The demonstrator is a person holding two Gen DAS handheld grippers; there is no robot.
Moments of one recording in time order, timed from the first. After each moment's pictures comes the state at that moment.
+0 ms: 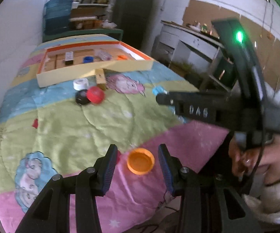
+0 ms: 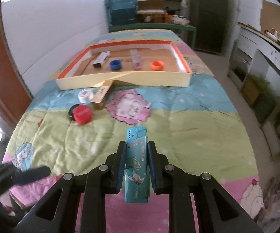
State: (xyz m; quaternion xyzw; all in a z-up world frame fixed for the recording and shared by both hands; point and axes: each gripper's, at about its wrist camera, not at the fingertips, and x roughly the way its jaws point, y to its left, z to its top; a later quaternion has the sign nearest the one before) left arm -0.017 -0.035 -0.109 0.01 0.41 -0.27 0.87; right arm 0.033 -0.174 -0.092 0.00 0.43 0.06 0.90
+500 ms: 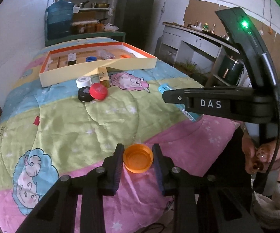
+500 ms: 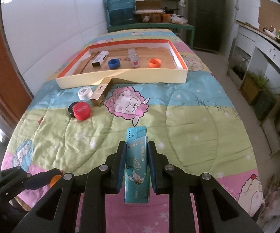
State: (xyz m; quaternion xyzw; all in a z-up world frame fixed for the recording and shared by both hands) left arm -0.021 -0.032 -0.120 0.02 0.39 -0.26 0.89; right arm 0.027 -0.175 -0.095 0.00 0.44 0.06 0.90
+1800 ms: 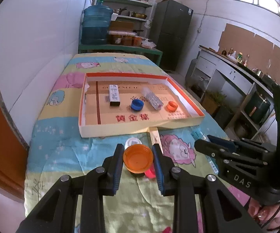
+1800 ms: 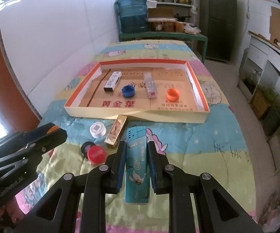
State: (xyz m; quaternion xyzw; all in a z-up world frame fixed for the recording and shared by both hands) left arm 0.086 0.007 -0.057 -0.05 0.37 -0.15 0.92; right arm 0.090 -0.151 -0.056 -0.01 0.42 0.10 0.90
